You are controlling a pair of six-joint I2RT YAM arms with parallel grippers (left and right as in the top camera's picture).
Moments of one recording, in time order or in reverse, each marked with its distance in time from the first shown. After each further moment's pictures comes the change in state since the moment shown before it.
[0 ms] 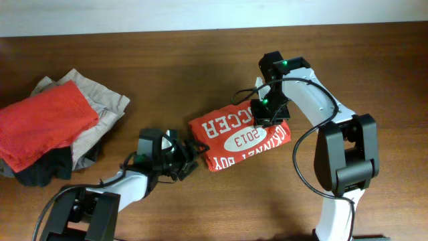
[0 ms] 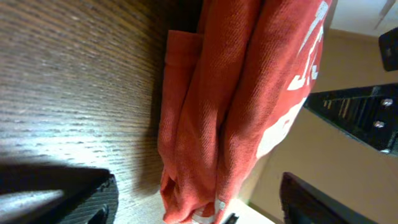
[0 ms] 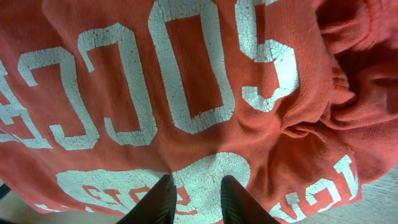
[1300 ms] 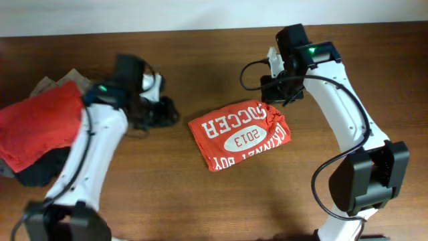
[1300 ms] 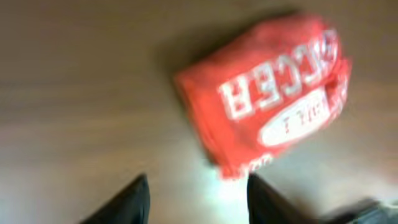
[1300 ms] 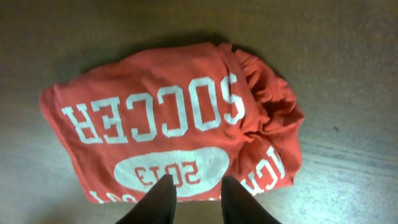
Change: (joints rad) left arm 0.095 0.027 0.915 -1.278 -0.308 0.830; right arm -0.035 -0.172 0.132 -0.018 0.040 -0.029
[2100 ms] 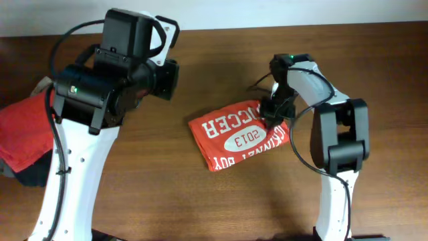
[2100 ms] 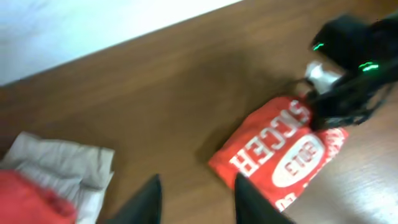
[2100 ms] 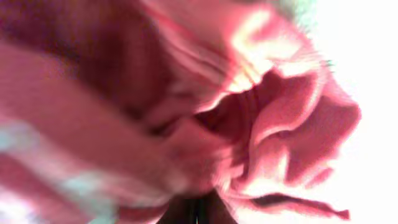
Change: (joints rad) left arm -0.210 -0.006 0.756 -0.335 -0.438 0.254; right arm -0.062 0.364 0.000 -0.064 -0.051 0.279
